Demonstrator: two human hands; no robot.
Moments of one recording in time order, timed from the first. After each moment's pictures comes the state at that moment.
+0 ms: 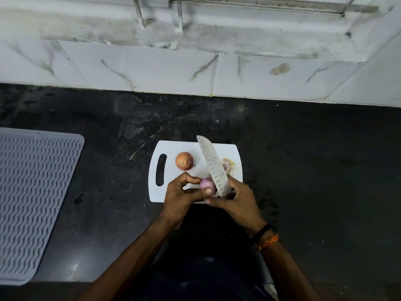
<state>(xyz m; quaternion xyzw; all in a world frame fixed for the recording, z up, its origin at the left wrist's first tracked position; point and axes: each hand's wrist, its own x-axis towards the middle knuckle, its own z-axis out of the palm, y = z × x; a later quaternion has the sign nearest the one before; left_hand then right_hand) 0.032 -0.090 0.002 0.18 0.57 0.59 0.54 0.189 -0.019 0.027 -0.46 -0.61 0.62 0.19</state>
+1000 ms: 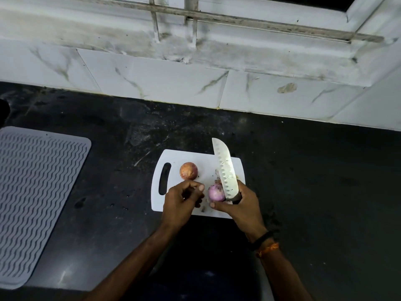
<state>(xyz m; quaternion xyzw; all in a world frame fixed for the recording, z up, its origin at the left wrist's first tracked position) 0.019 -0.083 -0.010 0.30 0.69 0.53 0.39 0.180 0.000 0.006 -0.47 -0.61 0.60 0.24</state>
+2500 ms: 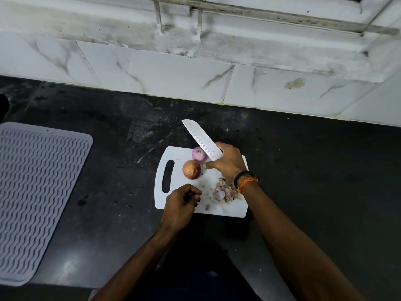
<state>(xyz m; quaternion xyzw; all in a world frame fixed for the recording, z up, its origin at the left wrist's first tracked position) 0.008 -0.093 -0.024 0.32 0.77 0.37 0.40 0.095 0.096 -0.013 -0.48 -0.76 0.43 0.08</state>
